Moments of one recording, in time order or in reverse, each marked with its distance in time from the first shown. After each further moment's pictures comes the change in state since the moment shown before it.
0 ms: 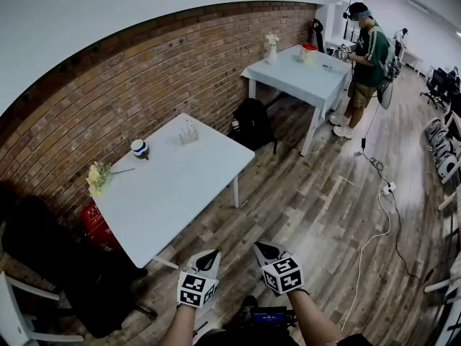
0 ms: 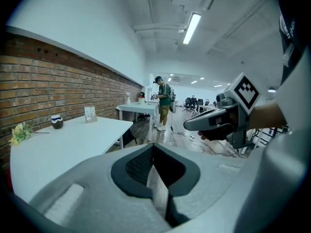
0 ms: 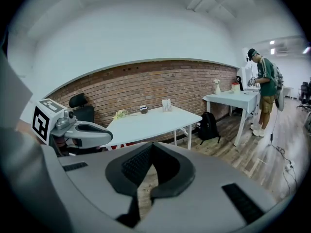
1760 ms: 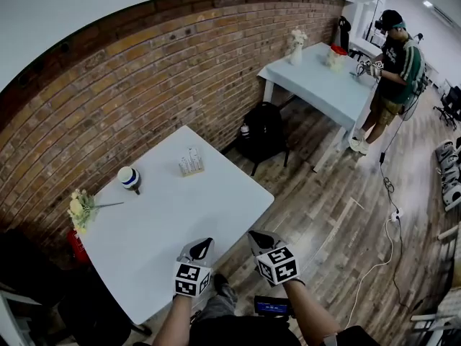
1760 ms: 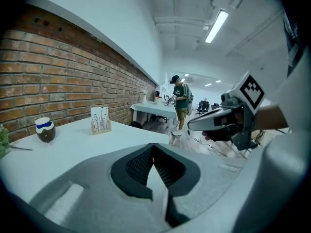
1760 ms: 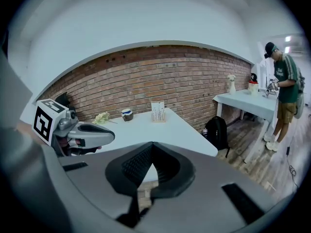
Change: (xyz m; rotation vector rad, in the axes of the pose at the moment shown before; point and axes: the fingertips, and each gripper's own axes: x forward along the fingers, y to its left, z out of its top) left arm 0.220 0.250 0.079 -0.105 0.008 0.089; right arm 0.280 -0.134 0.151 -0.049 0.067 0.061
